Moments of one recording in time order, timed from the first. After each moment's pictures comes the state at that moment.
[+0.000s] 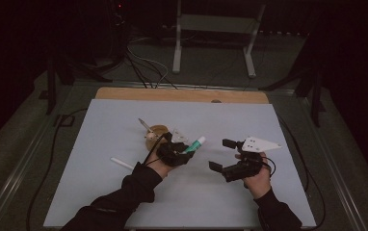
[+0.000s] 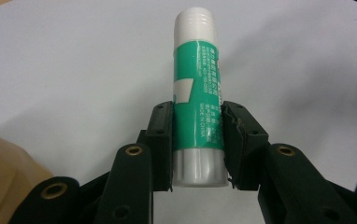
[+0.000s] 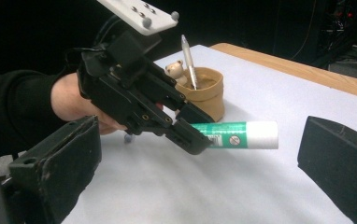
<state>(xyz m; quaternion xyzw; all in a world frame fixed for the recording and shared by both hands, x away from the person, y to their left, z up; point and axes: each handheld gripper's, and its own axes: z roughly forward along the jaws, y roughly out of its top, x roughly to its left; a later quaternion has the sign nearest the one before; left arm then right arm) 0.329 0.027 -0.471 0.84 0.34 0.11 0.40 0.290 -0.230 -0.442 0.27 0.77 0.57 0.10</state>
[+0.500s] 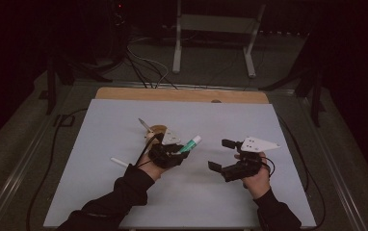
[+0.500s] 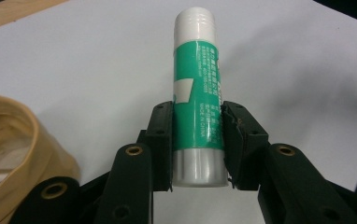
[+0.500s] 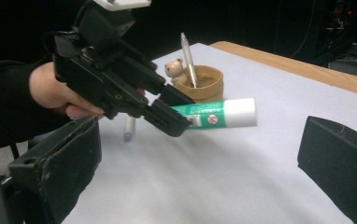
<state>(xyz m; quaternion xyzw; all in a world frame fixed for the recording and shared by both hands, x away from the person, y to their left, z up) 0.317 0.048 -0.459 0.84 0.34 0.11 0.42 0.291 -0.228 -0.444 0.27 0.77 0.57 0.10</state>
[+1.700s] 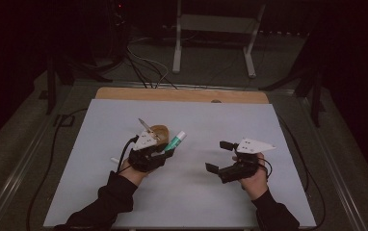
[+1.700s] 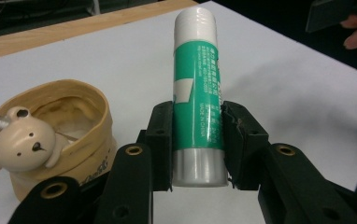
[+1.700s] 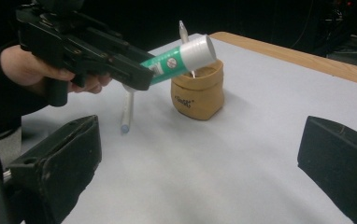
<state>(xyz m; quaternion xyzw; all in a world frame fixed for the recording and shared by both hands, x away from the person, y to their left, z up) 0.298 0.100 -0.456 0.79 0.36 0.13 0.49 0.290 -0.221 -0.451 0.28 0.78 0.56 0.10</state>
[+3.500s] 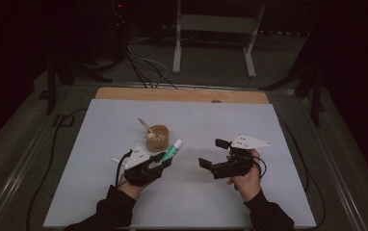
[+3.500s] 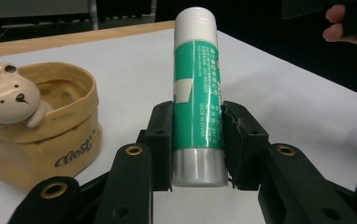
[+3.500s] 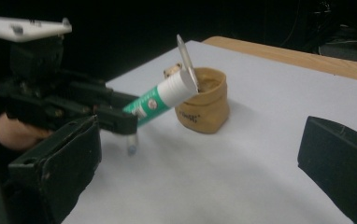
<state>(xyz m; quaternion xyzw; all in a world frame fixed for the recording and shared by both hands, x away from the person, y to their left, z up) 0.269 0.108 -0.483 0.75 0.35 0.14 0.54 0.287 -0.200 -0.435 0.33 0.76 0.56 0.09</state>
